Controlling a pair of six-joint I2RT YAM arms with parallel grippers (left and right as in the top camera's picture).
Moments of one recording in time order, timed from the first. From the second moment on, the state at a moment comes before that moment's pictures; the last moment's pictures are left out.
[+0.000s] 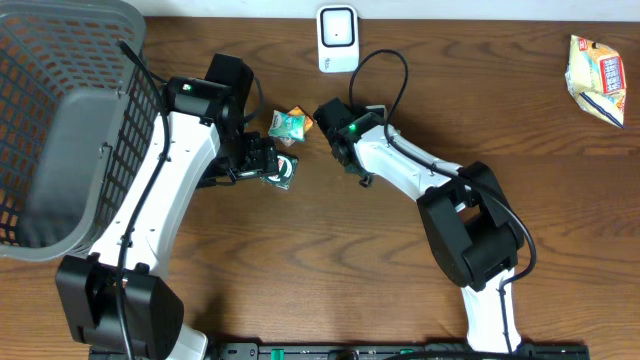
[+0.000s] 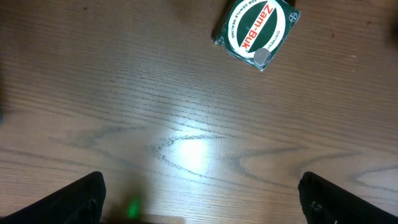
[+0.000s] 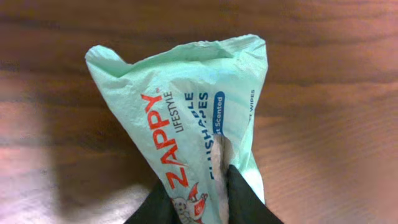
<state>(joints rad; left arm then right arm) -0.24 1.69 1.54 -1.37 0.05 -0.40 0.59 2.17 1.54 -0.84 0.53 0.60</state>
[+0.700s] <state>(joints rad) -0.24 1.69 1.54 -1.37 0.05 -0.40 0.23 2.00 1.50 -0.80 -0.61 0.16</state>
